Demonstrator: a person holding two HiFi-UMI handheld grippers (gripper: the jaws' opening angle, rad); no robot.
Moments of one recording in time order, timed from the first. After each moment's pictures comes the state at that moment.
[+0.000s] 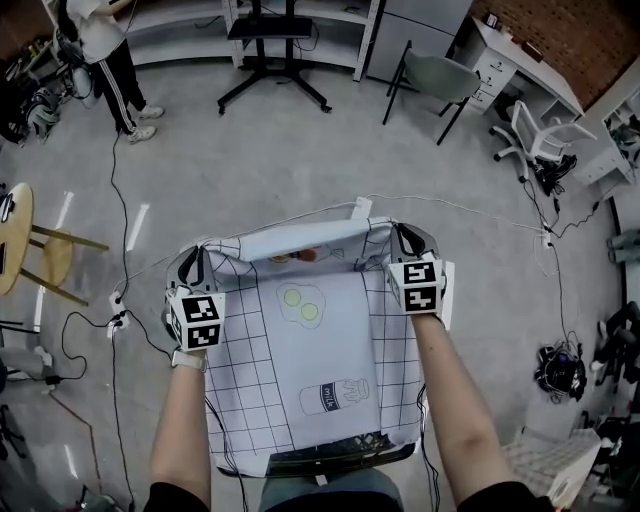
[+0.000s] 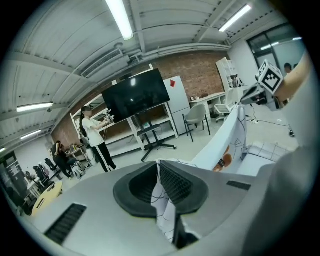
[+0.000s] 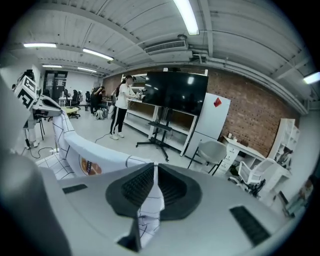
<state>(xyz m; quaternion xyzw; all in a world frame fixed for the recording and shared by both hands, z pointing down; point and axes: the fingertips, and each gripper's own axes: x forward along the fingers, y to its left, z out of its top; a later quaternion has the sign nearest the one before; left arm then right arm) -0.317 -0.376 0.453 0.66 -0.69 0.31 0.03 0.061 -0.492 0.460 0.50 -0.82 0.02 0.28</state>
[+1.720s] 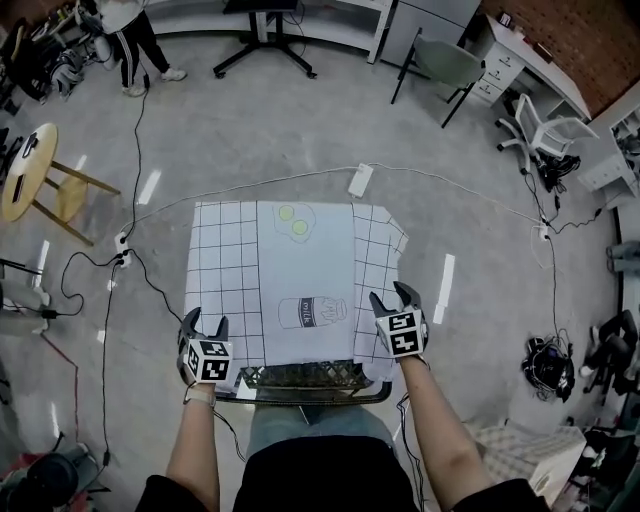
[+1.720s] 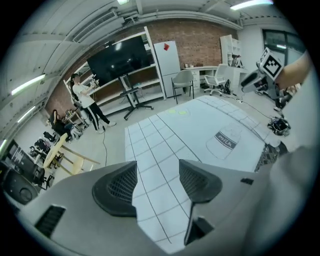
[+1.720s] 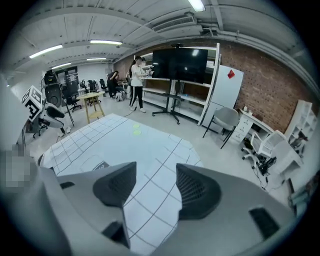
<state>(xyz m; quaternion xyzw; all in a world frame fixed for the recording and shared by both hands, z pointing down) -0.224 -0.022 0.591 0.61 -0.63 0.42 0.22 0.159 -0.189 0.573 0.39 -0.82 0.13 0.39</state>
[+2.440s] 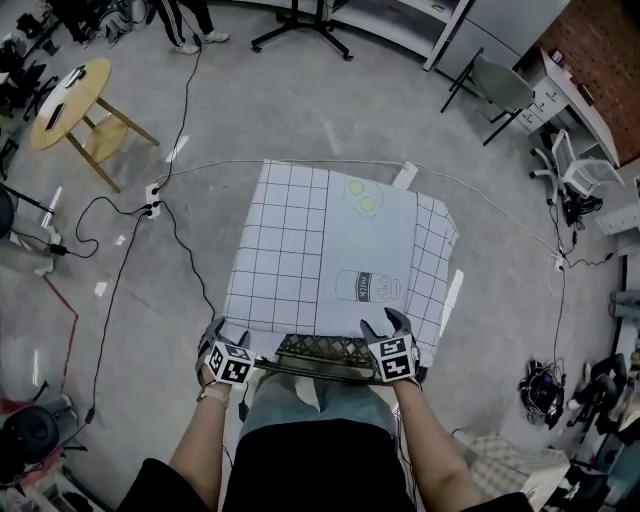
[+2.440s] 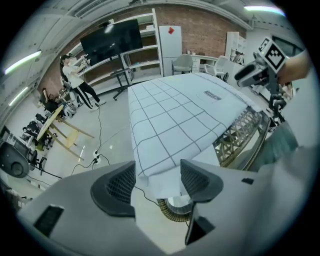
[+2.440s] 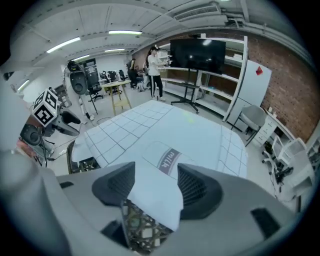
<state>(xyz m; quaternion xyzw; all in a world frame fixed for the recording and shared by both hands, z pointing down) -0.265 0.155 0.676 0.60 -0.59 0.44 0.32 0.034 -0.019 0.621 0.29 -0.84 0.13 0.44</state>
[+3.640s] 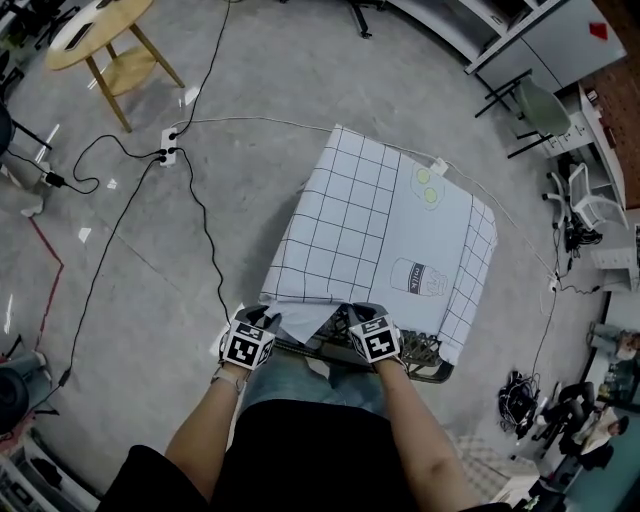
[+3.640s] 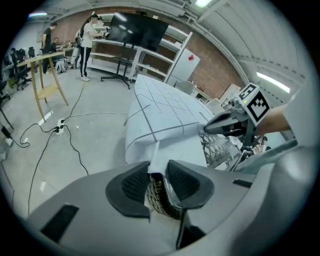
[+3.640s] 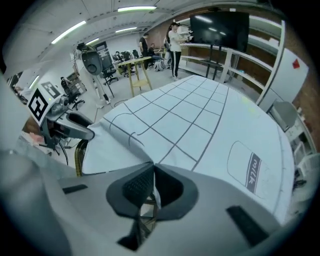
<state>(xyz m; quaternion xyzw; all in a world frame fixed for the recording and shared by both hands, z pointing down) -0.274 0.188 0.724 0.67 -0.54 0.21 0.46 -0.126 0.072 0.703 0.17 -0.82 0.16 0.53</state>
